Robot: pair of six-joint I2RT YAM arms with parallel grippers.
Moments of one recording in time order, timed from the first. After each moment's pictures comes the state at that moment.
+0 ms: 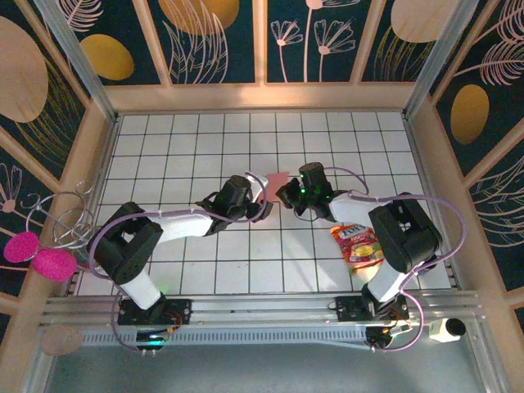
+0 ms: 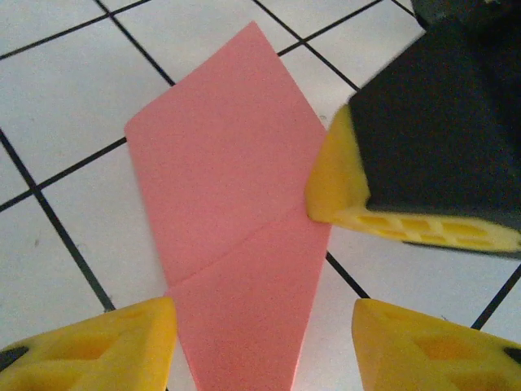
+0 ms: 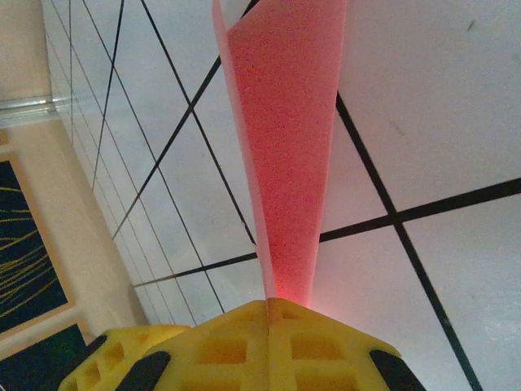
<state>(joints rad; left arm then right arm) -0.75 1.68 0.81 0.22 0.04 -0.11 0.54 1.67 0.79 0.17 -0.34 1.31</state>
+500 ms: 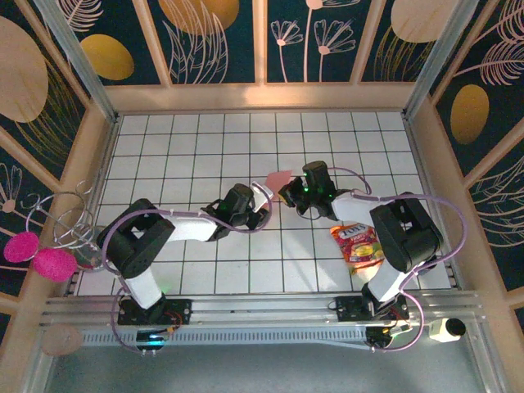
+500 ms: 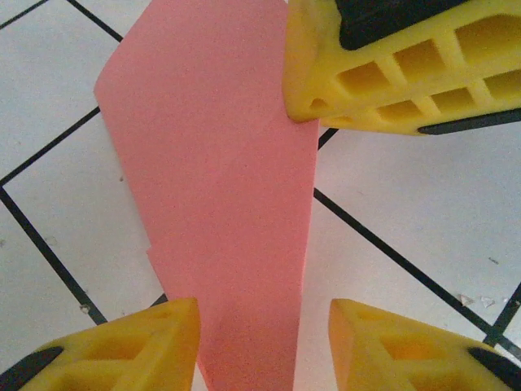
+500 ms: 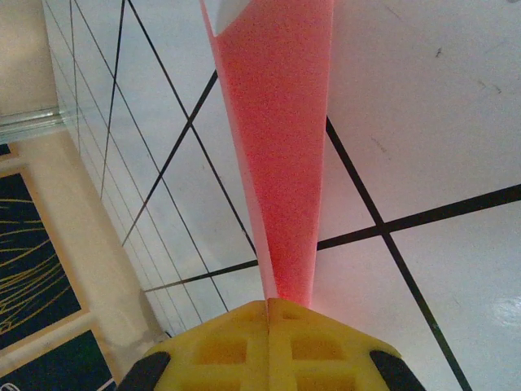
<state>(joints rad) -0.78 1.75 0.75 0.31 0.01 0.04 0.52 1.67 0.78 0.17 -0.37 1.33</state>
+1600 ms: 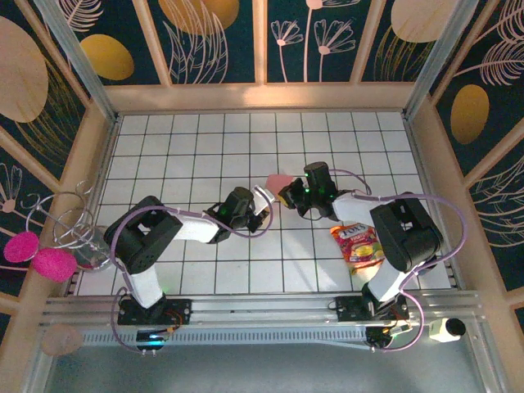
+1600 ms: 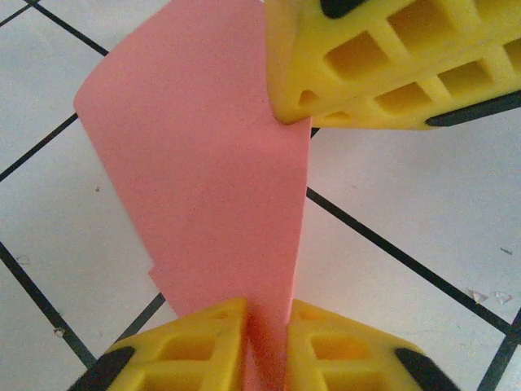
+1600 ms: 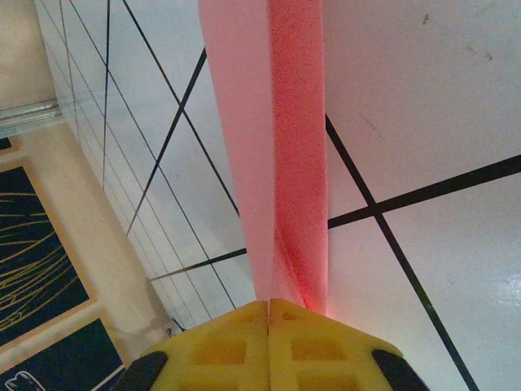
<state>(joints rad) -0.78 1.80 0.73 0.41 0.03 0.10 0.50 1.67 0.77 0.17 -0.42 1.35</state>
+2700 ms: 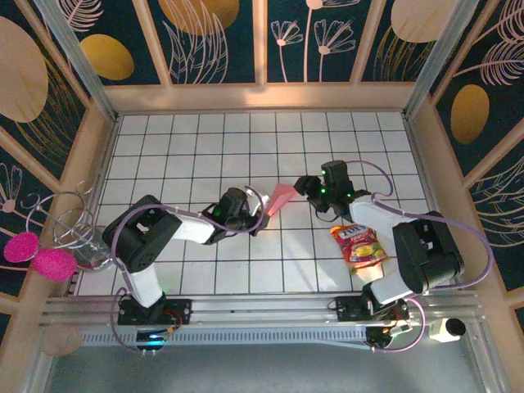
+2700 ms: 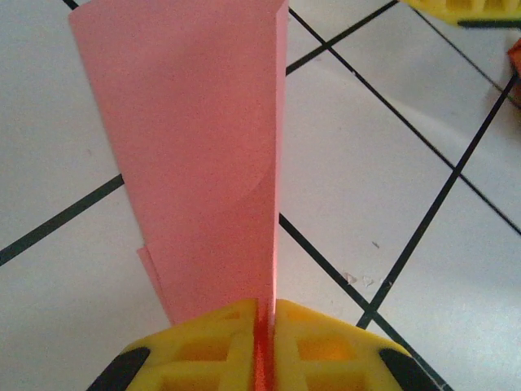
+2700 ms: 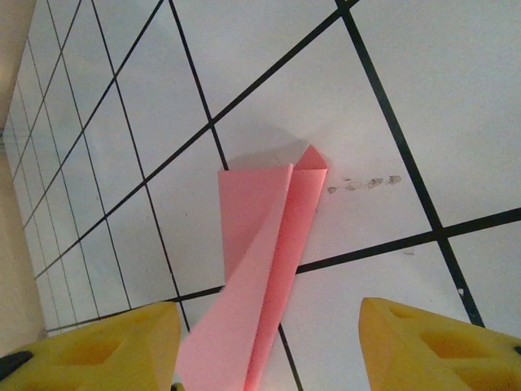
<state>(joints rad) -0.73 1.80 0.68 0.47 0.31 -0.25 0.41 1.48 0.73 -0.03 -0.23 1.00</state>
